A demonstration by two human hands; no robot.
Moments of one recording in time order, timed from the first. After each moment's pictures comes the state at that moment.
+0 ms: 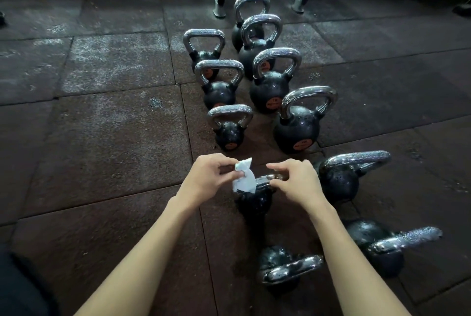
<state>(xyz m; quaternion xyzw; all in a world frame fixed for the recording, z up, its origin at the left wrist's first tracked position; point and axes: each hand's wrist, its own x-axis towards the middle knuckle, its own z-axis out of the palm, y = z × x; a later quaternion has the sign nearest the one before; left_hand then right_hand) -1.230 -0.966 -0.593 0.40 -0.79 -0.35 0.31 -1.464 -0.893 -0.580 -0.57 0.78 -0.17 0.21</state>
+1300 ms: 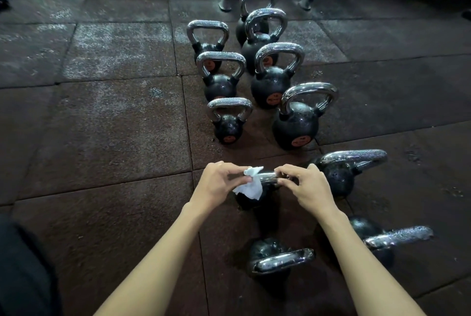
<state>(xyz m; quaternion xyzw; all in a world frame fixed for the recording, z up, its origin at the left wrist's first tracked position) -1.260 -0.936 -0.640 0.41 -0.76 -0.38 0.33 -1.511 -0.867 -0.615 -0.64 0.73 -0.19 0.14</state>
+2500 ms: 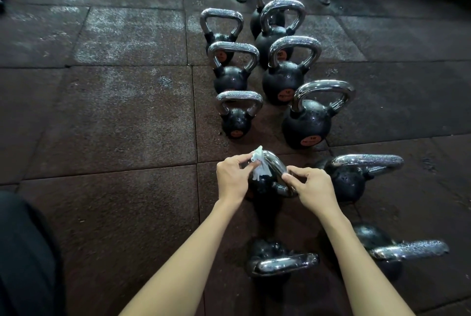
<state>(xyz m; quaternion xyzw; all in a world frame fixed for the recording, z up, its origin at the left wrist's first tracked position) -1.309 -0.929 -0.655 0.58 -0.57 -0.39 0.43 -1.507 -0.874 -0.630 -0.54 0.77 -0.25 0.24</state>
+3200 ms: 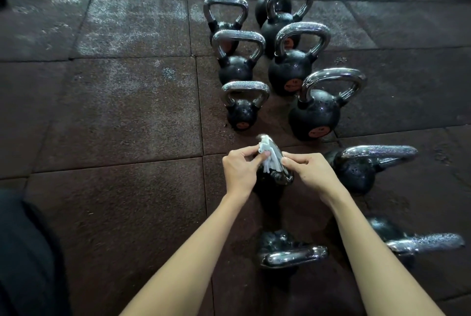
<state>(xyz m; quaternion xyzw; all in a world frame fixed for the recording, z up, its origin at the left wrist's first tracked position) -1.310 -0.922 -0.639 0.58 -0.51 -0.44 0.46 -1.491 -0.896 -0.616 -0.45 0.69 -0.33 0.46</state>
